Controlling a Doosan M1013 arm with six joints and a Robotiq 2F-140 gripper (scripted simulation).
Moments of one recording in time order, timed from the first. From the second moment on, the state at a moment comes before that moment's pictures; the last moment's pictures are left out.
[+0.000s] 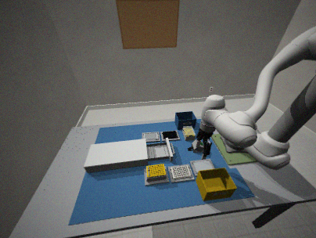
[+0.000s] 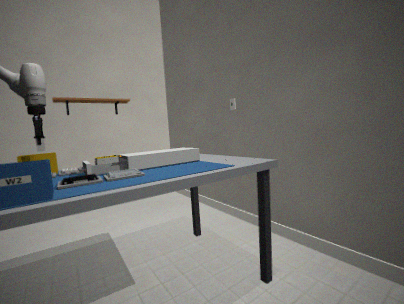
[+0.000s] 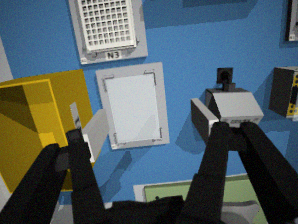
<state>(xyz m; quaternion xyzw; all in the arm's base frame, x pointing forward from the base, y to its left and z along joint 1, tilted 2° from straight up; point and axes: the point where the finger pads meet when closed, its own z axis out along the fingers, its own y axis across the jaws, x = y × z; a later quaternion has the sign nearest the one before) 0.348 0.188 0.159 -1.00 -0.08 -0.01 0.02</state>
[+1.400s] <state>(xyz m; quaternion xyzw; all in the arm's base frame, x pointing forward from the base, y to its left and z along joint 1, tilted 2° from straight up) 0.310 0.214 0.134 -1.00 -0.08 -0.01 0.02</state>
